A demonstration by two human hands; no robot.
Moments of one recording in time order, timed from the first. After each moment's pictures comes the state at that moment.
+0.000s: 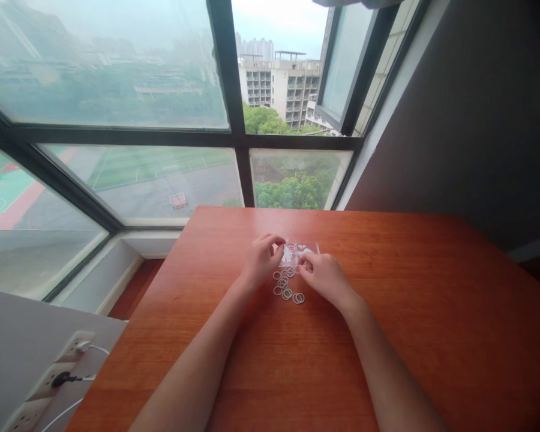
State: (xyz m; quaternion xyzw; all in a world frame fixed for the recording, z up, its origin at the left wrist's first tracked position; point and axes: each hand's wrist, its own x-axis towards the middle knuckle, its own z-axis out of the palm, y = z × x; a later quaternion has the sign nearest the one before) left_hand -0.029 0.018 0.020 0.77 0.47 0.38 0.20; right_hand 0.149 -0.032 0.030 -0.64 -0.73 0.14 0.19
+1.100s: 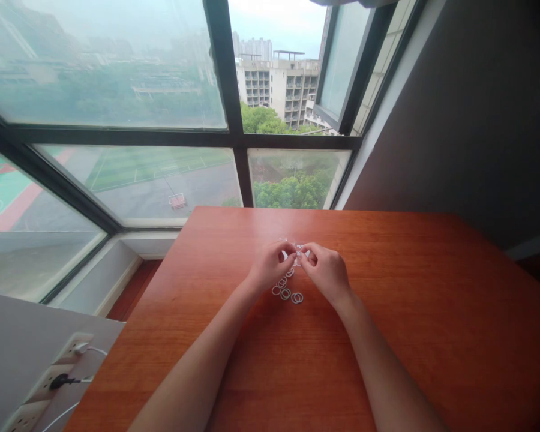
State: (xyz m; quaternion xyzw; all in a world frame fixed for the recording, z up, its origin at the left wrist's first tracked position) left_hand -0.013 0.008 0.020 0.78 0.40 0.37 0.30; right_hand 0.149 -0.031 0.030 -0.65 -0.69 0.08 0.32
